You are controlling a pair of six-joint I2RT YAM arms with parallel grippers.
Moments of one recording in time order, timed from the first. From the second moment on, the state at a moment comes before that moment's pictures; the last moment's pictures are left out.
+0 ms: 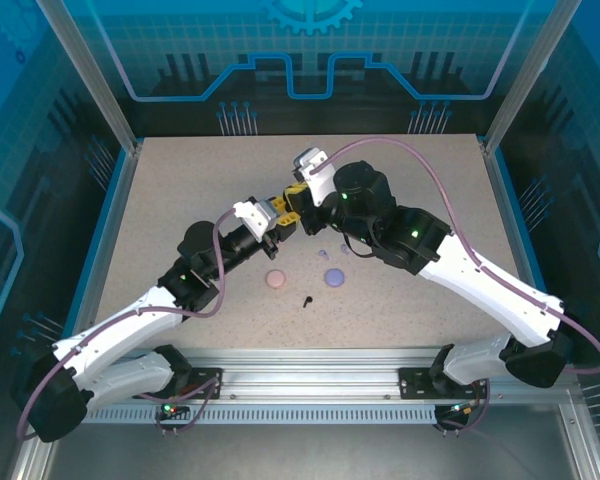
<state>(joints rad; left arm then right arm) -0.66 1.02 0.69 0.44 0.16 0.15 0.93 1.35 1.52 -0.51 0.16 0.04</state>
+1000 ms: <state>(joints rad) -0.66 1.02 0.72 0.43 0.17 0.15 0.92 1.31 1.50 -0.50 0.16 0.08</state>
